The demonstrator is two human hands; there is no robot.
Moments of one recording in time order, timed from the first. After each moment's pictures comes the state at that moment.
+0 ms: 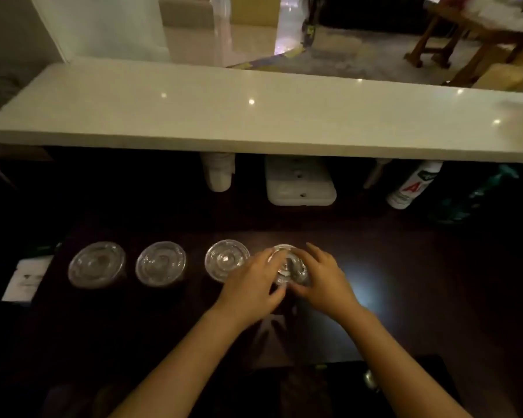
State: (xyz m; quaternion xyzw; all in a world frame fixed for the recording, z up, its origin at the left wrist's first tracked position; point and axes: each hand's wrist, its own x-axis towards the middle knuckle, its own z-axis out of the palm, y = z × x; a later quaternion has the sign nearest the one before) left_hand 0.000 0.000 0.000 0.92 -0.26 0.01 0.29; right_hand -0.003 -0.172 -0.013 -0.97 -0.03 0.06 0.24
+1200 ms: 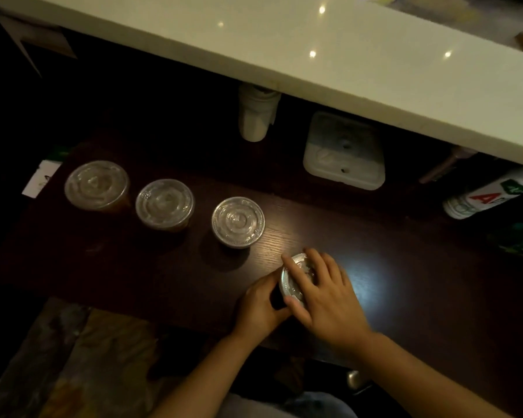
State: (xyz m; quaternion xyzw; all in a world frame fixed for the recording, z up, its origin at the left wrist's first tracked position) left_hand -0.051 -0.050 -0.121 0.81 0.04 -0.03 0.58; right_hand -0.023 -0.183 -0.048 -0.96 -0.25 0.07 0.08
